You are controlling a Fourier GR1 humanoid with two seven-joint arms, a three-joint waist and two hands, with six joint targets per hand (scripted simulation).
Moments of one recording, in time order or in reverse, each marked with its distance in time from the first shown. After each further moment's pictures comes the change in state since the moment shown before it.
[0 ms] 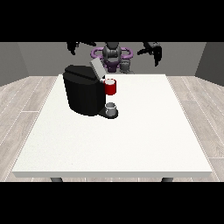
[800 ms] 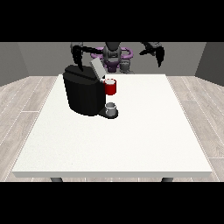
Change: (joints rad) left arm 0.117 0.028 -0.077 -0.333 0.095 -0.004 0.083; right arm -0.197 0.003 -0.051 0.160 -0.087 -0.001 0.034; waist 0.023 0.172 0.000
